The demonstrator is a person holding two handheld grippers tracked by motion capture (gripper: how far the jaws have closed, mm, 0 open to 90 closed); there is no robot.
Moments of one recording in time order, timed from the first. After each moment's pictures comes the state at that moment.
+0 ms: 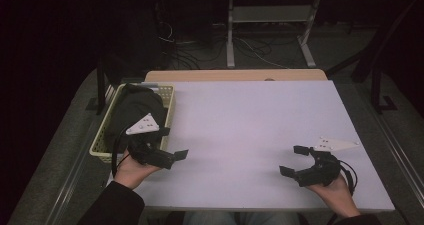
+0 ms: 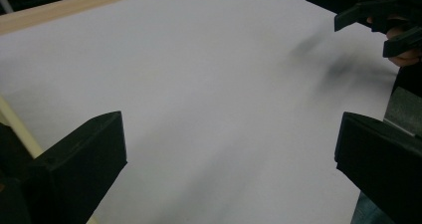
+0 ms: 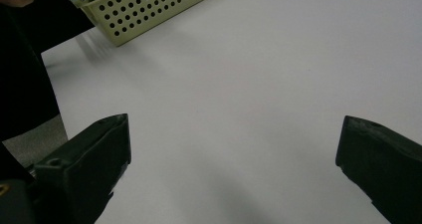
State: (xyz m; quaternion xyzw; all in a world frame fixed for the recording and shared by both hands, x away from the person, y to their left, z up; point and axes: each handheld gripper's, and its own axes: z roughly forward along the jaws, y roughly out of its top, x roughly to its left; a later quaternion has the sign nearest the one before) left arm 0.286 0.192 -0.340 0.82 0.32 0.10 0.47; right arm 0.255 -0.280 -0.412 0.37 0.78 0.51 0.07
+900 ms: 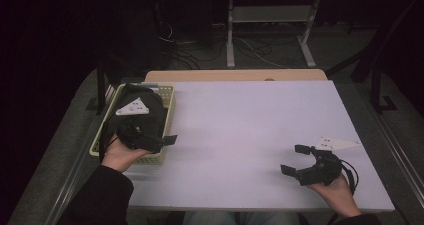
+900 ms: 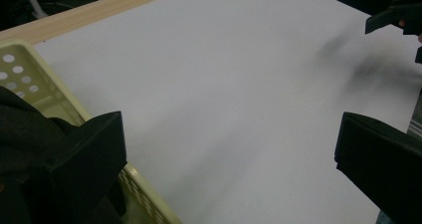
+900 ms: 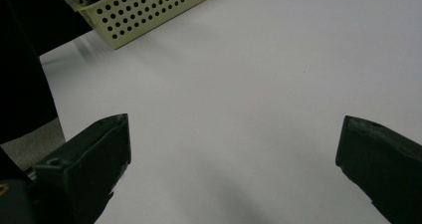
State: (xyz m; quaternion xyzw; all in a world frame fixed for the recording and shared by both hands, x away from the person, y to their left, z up) left arm 0.313 0.214 -0.314 0.83 0.33 0.11 0.44; right arm 0.256 -0.283 -0.411 0.37 0.77 0.51 0.07
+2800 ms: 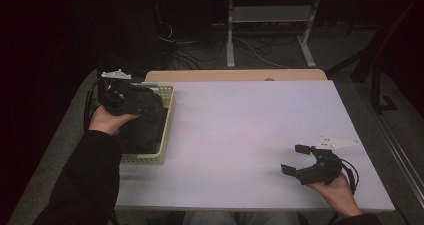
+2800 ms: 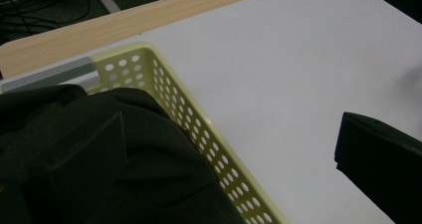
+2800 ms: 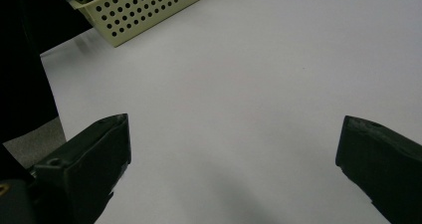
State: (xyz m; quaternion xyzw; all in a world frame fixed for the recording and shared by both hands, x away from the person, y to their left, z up) left arm 0.390 0.262 -0.293 0.81 0.42 0.12 0.40; right arm 0.259 -0.285 -0.412 0.37 0.78 0.51 0.06
